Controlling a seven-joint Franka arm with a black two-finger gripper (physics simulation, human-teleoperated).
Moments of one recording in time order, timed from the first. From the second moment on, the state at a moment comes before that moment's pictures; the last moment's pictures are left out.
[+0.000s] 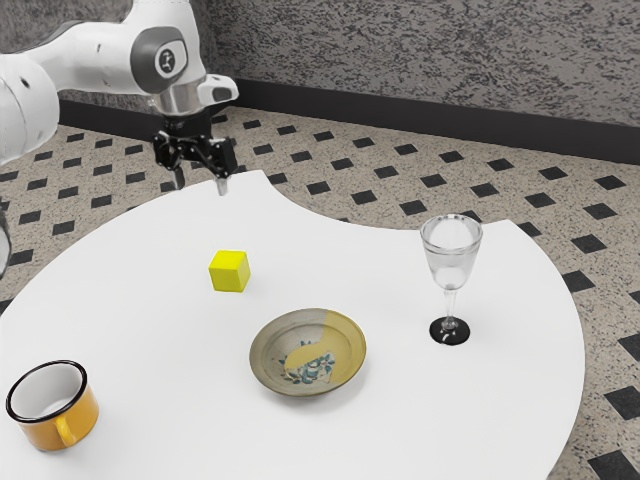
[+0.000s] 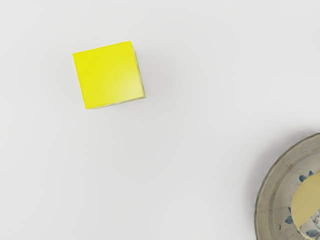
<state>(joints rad) -0.07 0.34 0.22 -1.38 -0.08 1.66 0.07</state>
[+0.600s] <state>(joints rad) -0.03 0.72 0.29 -1.30 -0.22 1.97 0.07</state>
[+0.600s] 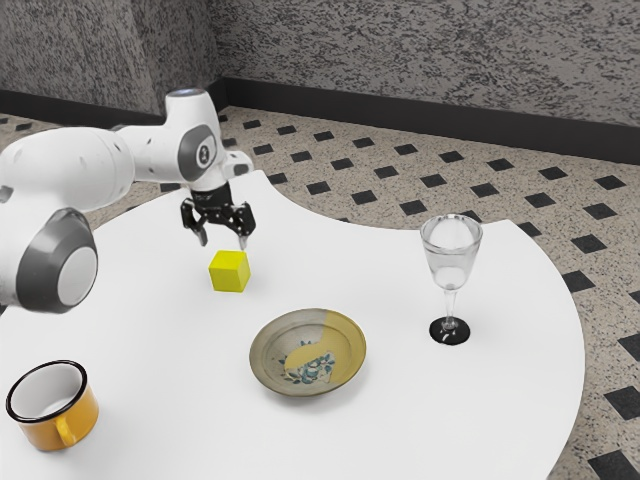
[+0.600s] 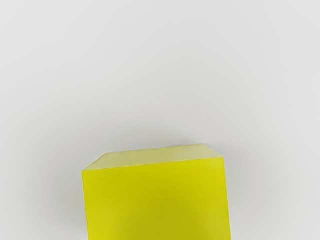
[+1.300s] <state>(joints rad) -0.03 0.81 0.29 -1.31 -0.27 2.02 0.08</state>
